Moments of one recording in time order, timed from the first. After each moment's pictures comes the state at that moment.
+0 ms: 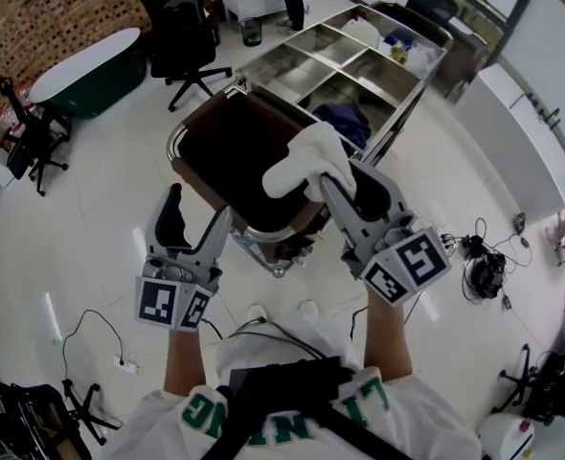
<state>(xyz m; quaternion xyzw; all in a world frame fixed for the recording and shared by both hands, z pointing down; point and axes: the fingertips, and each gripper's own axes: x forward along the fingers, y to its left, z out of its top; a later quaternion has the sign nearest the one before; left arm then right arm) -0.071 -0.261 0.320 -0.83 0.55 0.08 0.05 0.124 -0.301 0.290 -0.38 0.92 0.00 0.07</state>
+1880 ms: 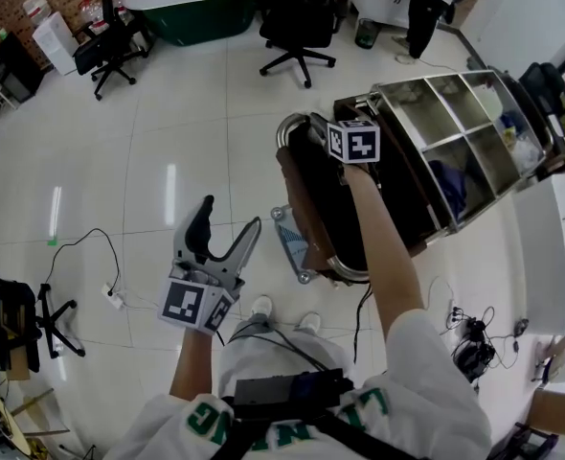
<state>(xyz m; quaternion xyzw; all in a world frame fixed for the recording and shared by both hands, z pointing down) -0.233 -0.240 0.390 -0.72 0.69 0.05 -0.02 -0.177 -0.585 0.511 -0.33 0.92 -0.09 -0.22</state>
